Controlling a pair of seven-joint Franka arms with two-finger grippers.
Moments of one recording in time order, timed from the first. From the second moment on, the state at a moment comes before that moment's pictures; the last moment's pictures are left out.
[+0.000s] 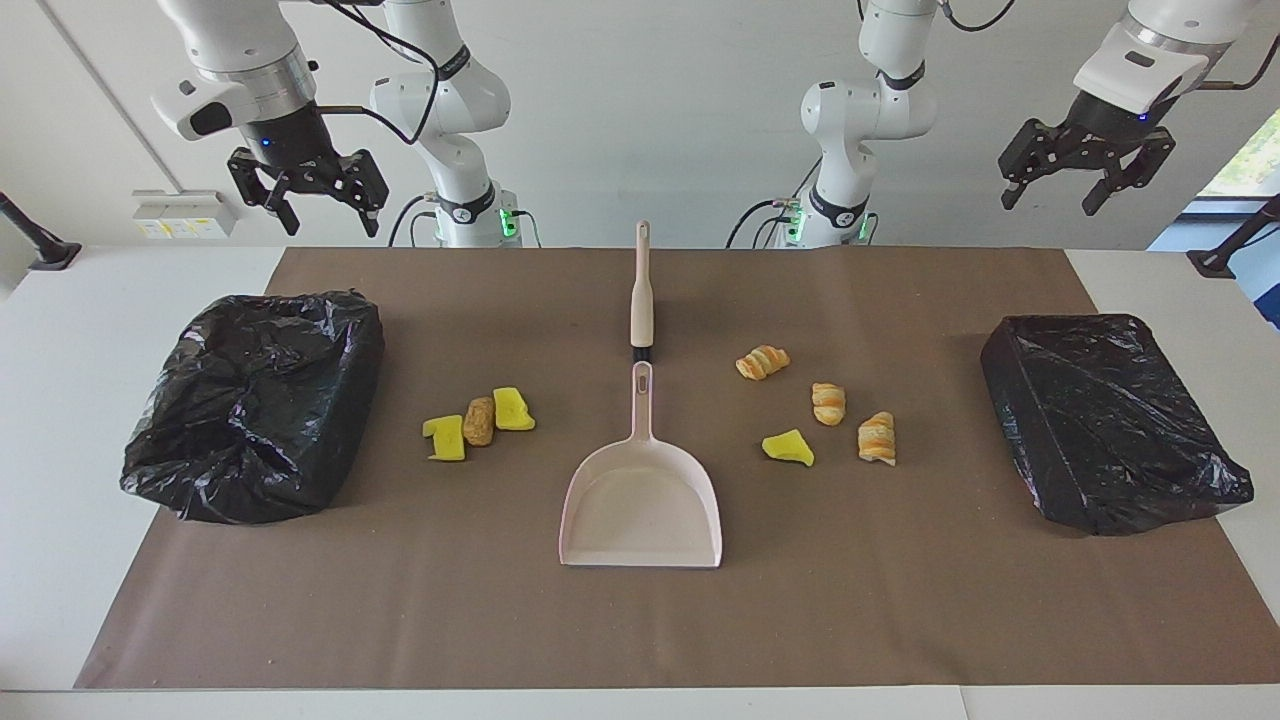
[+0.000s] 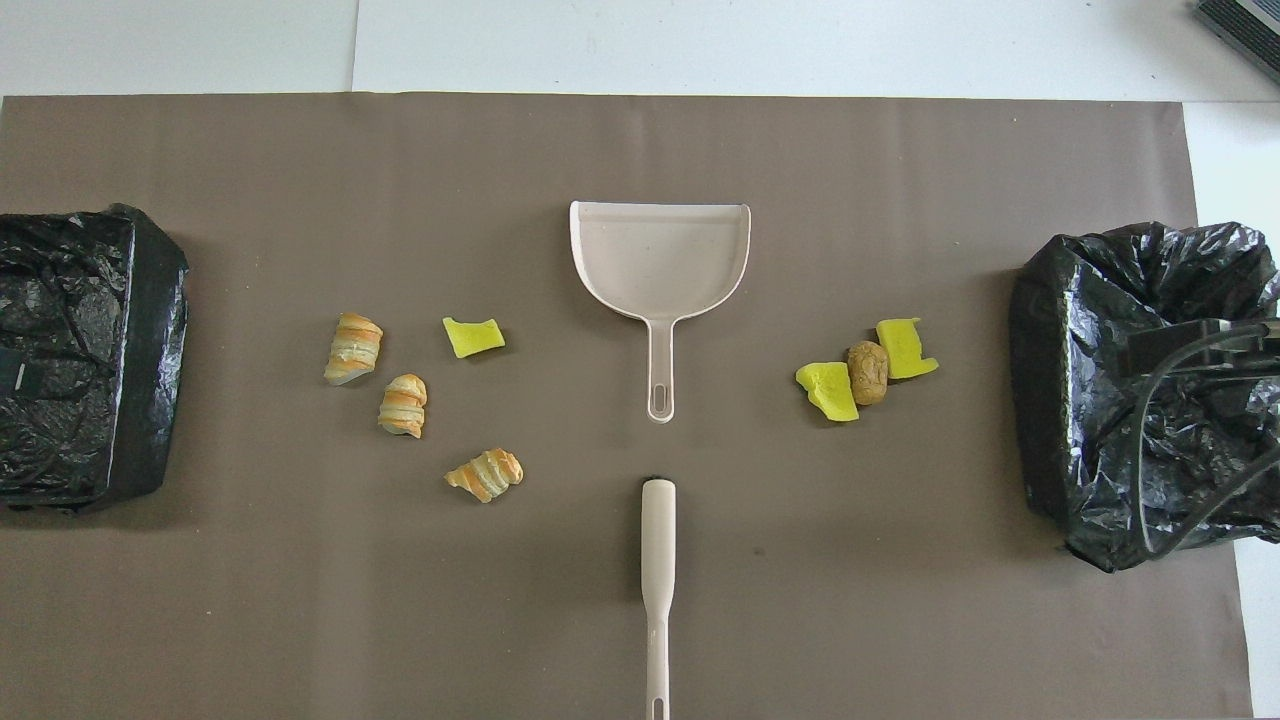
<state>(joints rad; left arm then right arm) -0.07 -0.06 0.04 -1.43 0.01 1.36 0.14 0.08 -0.10 -0.07 -1.60 -0.02 1.52 0.05</state>
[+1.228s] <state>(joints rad) -0.23 -0.08 0.01 -1.54 0.00 1.42 0.13 0.09 -0.10 -0.07 -1.60 -0.02 1.49 0.05</state>
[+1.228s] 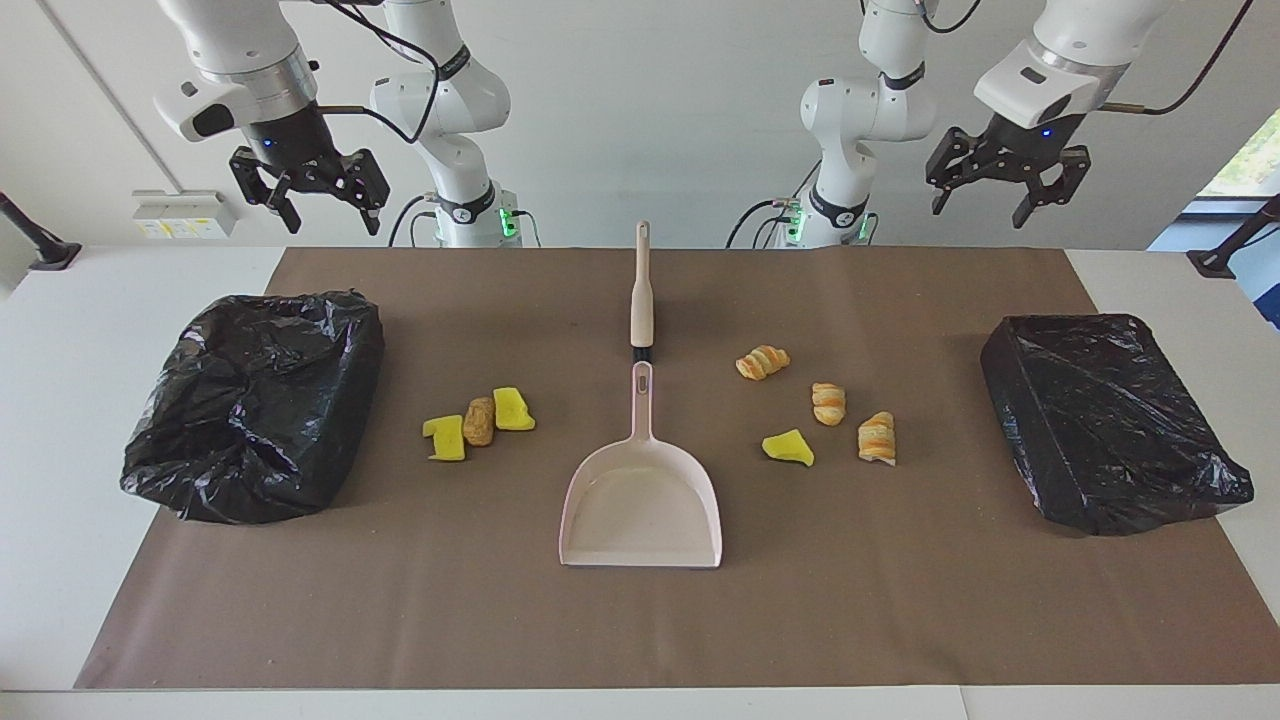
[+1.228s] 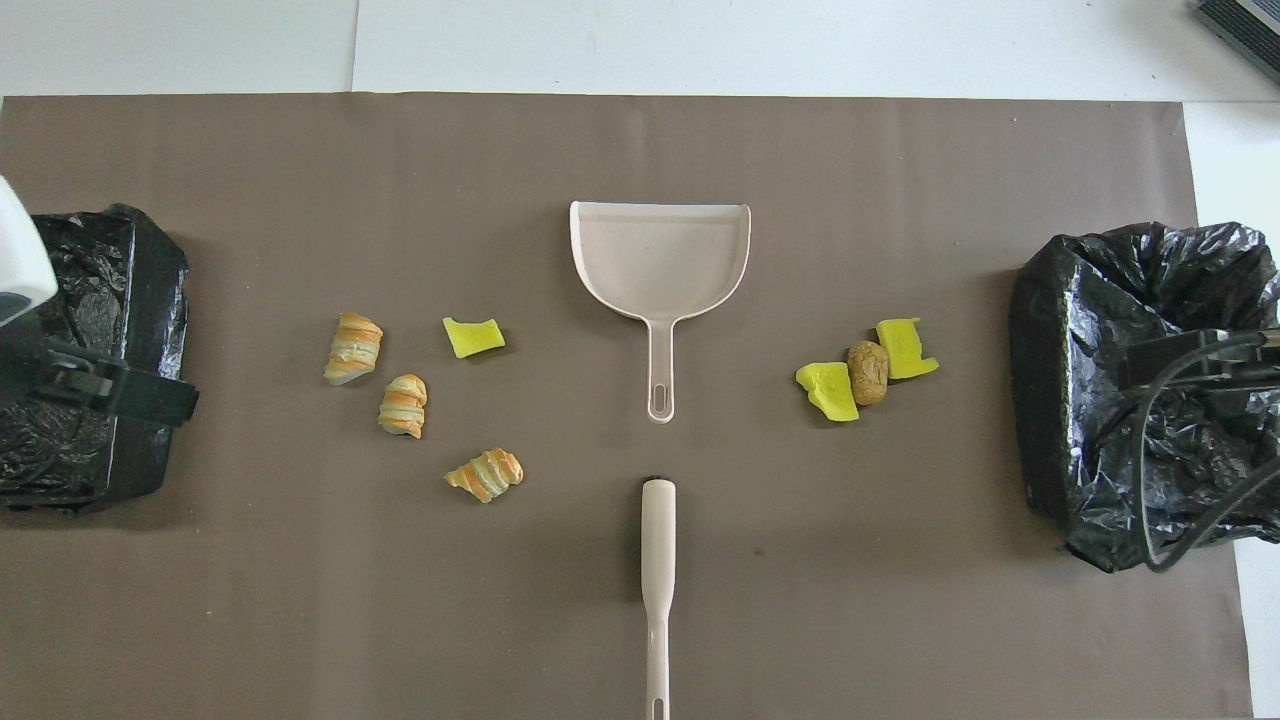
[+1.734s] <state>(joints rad) -0.47 -0.18 0.00 -1.84 -0.03 1.59 -0.12 0.17 0.07 -0.06 -1.61 -0.01 1.70 0.17</state>
